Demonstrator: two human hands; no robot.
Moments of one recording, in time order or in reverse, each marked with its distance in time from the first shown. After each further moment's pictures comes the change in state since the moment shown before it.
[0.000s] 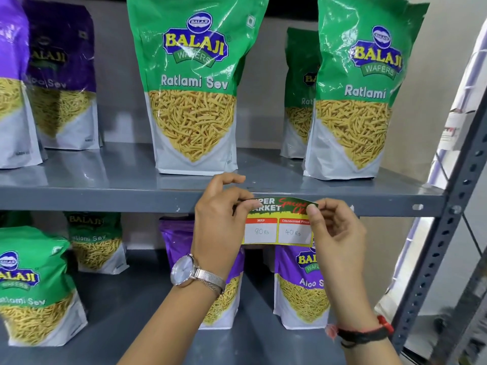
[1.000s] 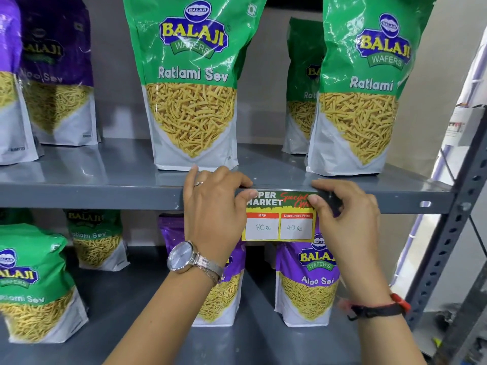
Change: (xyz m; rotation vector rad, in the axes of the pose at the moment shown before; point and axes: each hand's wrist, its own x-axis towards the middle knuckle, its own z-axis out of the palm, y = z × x) left_hand 0.011 -0.005 -0.001 0.361 -0.044 0.059; right_hand 0.025 -0.014 -0.007 -0.489 -0.077 -0.199
